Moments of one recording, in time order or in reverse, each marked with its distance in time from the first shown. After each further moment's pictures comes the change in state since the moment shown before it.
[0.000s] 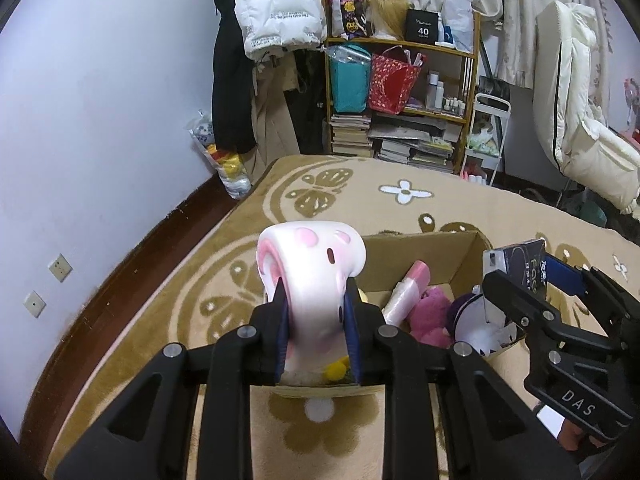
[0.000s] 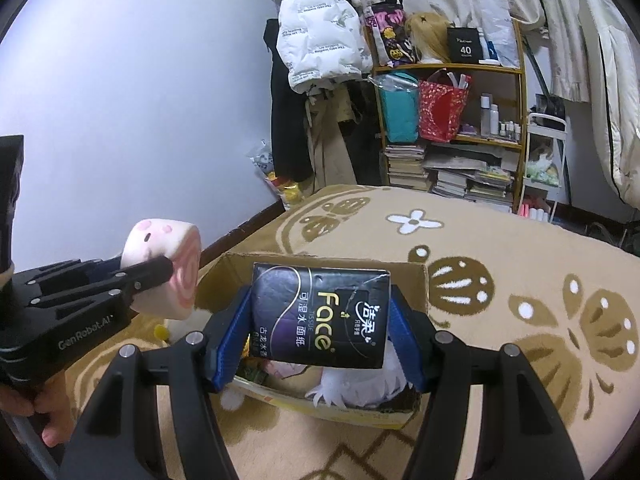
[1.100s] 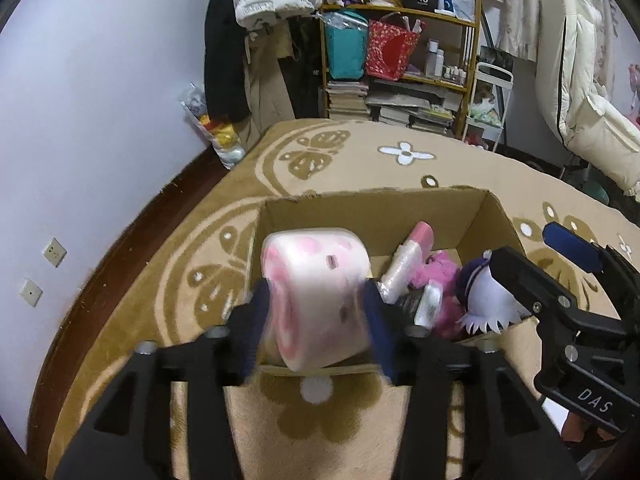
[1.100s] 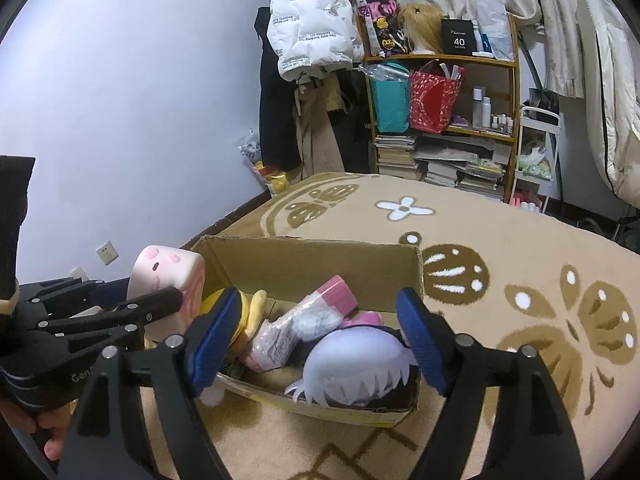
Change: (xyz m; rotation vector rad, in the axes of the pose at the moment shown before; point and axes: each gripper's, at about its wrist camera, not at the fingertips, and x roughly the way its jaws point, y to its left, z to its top) left arm 0.025 -0.007 -0.016 0.018 0.089 0.012; right arm 0.015 -0.004 -0.013 0.007 0.029 -0.034
